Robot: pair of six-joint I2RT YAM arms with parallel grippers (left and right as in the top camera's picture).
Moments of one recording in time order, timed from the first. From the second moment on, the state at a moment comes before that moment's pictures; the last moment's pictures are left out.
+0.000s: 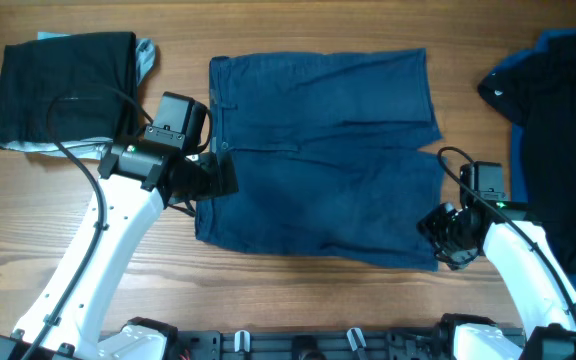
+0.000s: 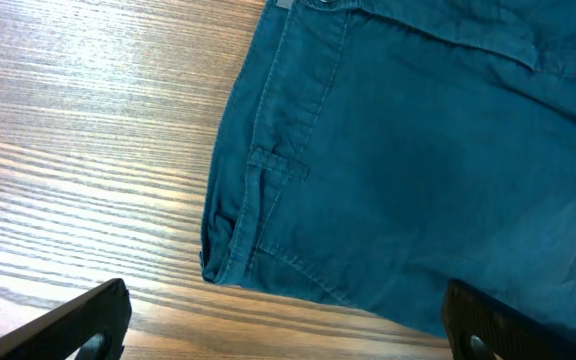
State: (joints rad) left arm -0.29 1.38 1.17 -1.11 0.00 -0.49; right arm -0.10 1.28 0.60 -0.82 -0.10 0.79
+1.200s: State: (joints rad) left arm -0.30 1.38 0.86 -1.07 0.16 -0.68; right arm -0.15 1.28 0.48 -0.71 -0.25 0.80
